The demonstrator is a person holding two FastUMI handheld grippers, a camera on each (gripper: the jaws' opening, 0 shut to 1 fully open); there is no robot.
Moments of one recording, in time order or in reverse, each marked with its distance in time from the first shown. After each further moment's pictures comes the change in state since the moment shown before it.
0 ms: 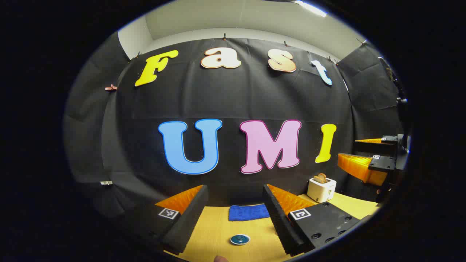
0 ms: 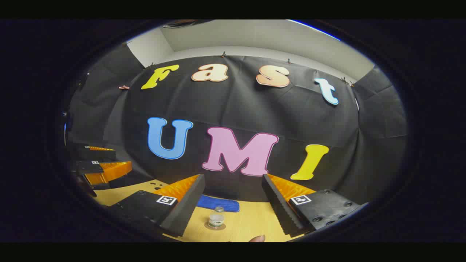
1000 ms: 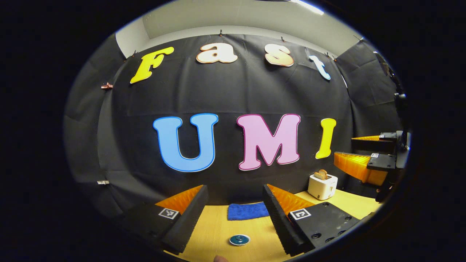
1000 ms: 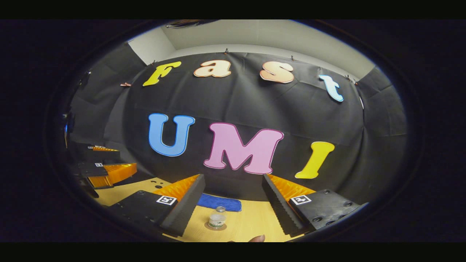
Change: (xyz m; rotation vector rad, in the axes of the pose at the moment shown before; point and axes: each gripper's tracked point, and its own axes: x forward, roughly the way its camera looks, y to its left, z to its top) left arm 0.023 -0.007 -0.027 0.023 0.033 -0.014; right arm 0.020 0.009 -0.025 0.003 0.023 0.034
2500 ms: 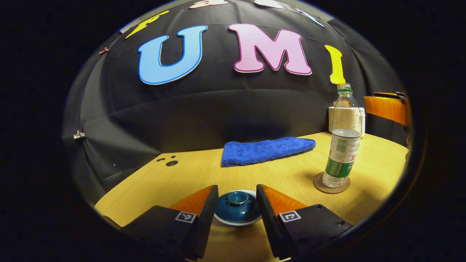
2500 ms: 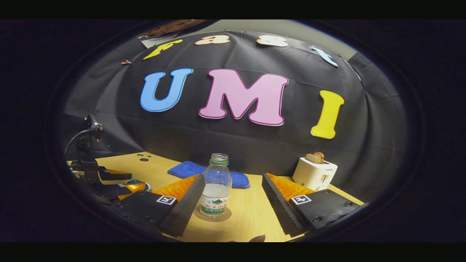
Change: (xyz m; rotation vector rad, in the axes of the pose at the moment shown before) left arm 0.117 -0.021 -0.355 0.044 0.285 0.021; right arm 0.061 0.009 -0.269 0.021 0.122 -0.027
